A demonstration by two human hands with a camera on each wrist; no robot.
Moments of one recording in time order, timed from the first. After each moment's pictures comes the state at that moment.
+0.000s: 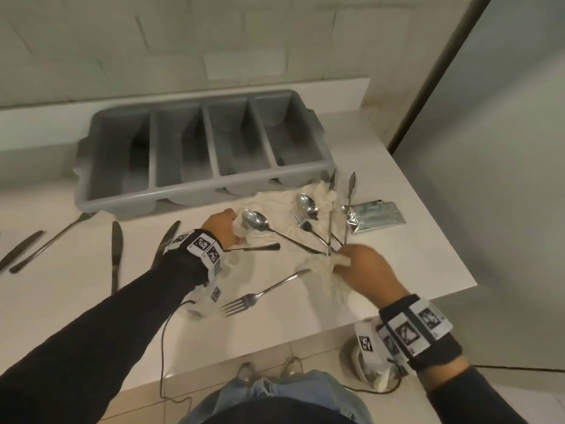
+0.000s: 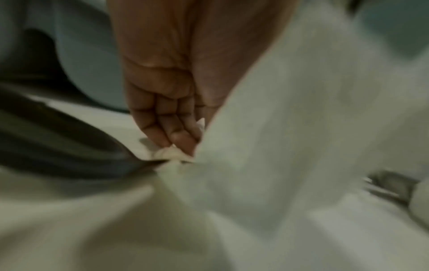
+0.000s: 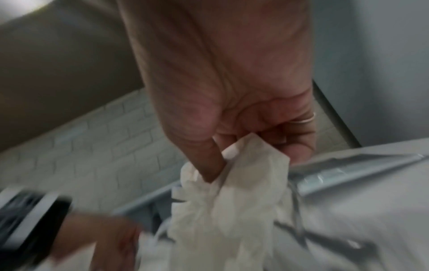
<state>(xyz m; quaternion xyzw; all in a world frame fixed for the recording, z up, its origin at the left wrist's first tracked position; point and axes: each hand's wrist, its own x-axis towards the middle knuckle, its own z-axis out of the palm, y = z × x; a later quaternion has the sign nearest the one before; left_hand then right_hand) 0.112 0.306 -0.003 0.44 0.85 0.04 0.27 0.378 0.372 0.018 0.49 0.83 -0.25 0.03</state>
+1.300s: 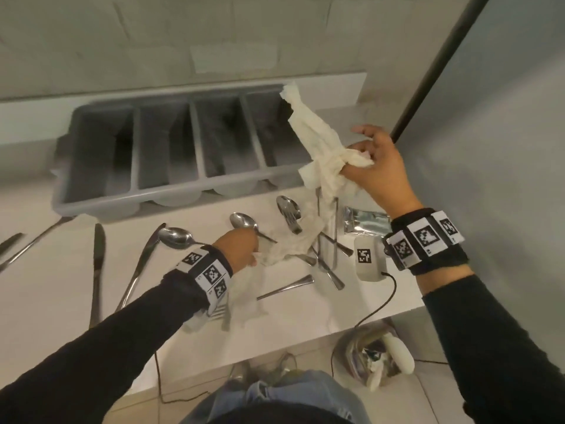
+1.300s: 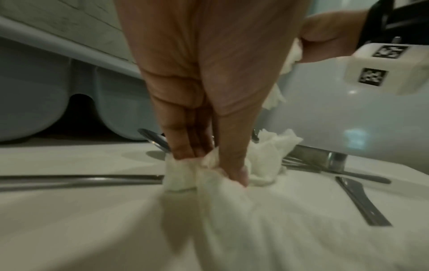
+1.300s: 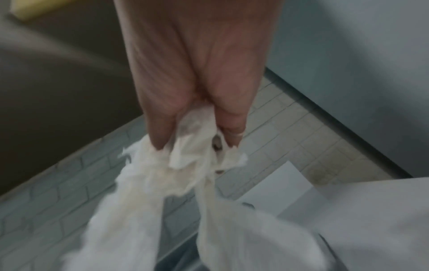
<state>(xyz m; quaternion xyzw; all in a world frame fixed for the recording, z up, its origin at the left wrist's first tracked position) 0.160 0.319 -0.004 0.57 0.77 -0.04 0.29 0.341 0.483 0.092 0.39 0.74 -0.43 -0.35</state>
